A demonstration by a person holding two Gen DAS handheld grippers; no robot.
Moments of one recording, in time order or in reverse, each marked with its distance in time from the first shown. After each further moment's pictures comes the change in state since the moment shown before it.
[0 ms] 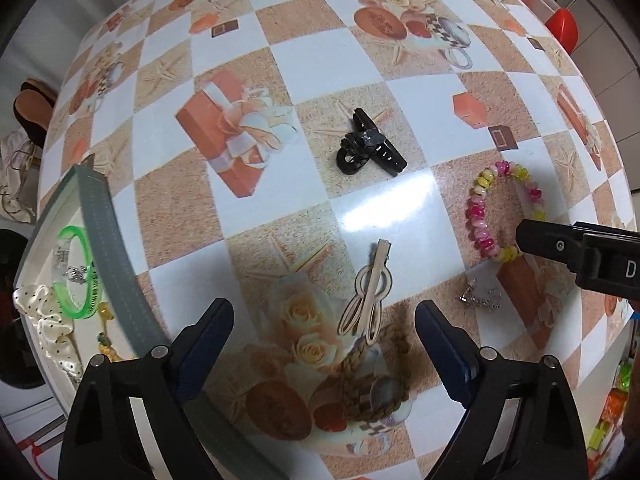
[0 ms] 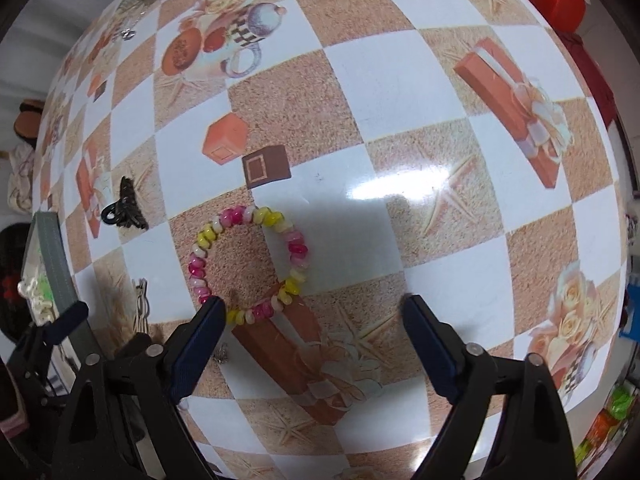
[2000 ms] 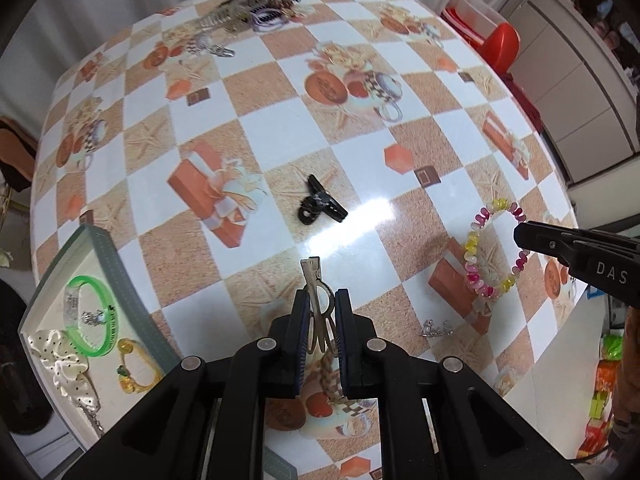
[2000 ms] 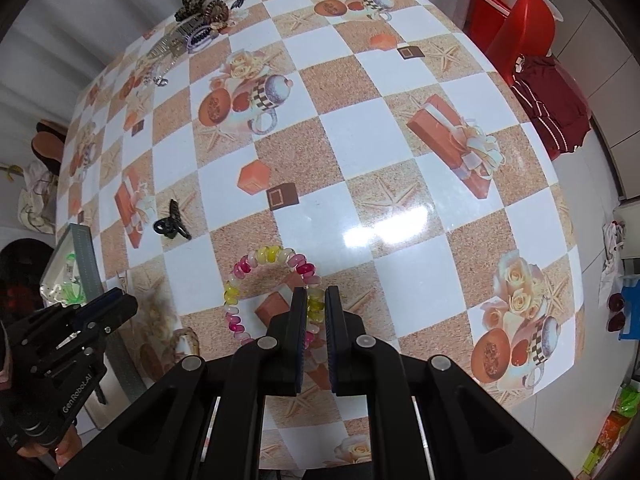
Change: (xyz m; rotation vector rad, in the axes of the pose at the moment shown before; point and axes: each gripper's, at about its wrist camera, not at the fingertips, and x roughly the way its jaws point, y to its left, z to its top) left arm -0.067 0.010 0.003 0.096 -0.124 -0.164; right arm -0.071 0.000 -0.028 0.007 -0.161 0.007
